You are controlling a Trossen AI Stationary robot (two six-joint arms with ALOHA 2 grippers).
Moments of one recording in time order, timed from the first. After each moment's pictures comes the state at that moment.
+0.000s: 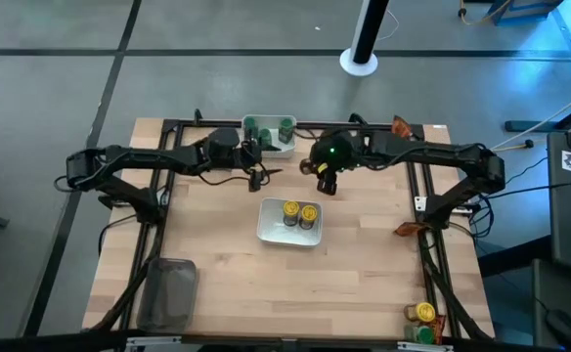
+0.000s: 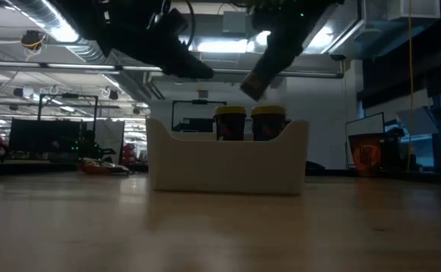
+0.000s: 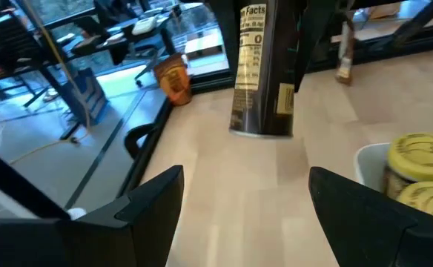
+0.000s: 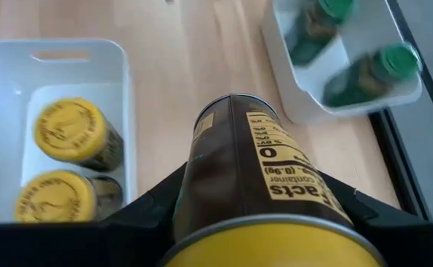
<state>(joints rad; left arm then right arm) 0.34 1.36 0.77 0.28 0.12 0.34 -0.21 1.55 1.38 -0.73 0.09 -0.10</state>
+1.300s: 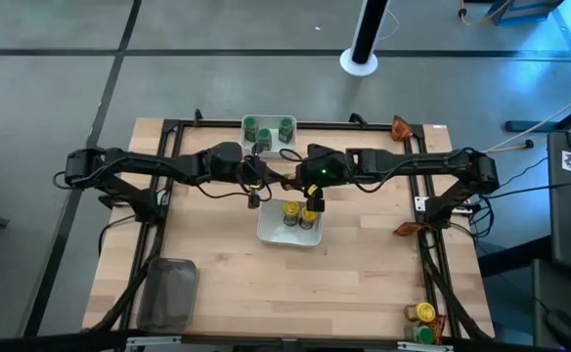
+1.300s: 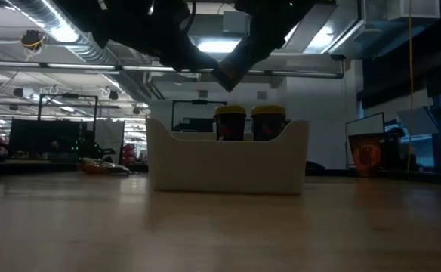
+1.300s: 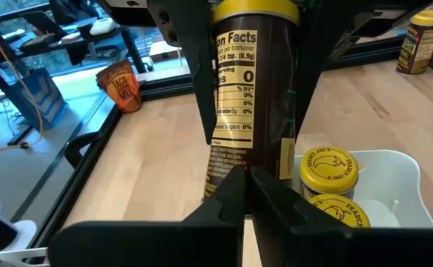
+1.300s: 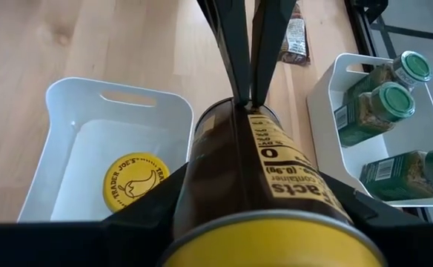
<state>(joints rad) 0.19 1.36 0.78 0.25 0.10 0.26 -0.06 1.60 1.37 -0.51 0.09 -0.19</state>
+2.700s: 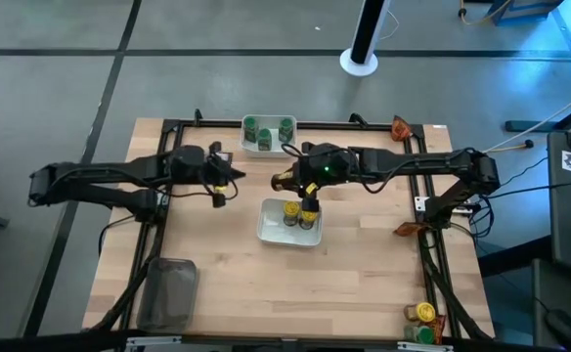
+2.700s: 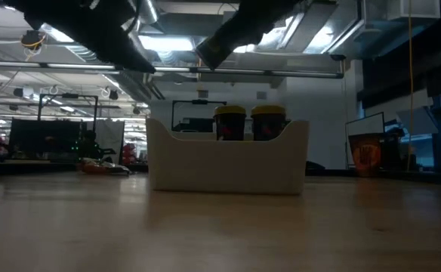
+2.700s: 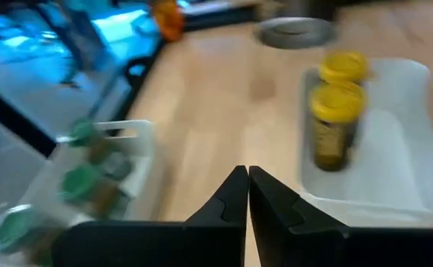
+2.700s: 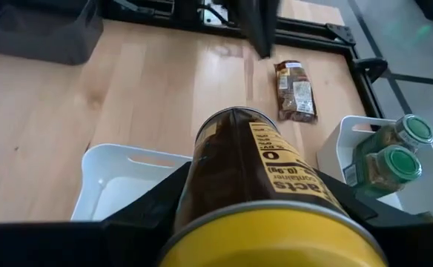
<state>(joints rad) 0.21 0.87 0.61 -0.18 -0.09 0.24 -0.06 1.60 1.39 -0.38 0.02 -0.18</state>
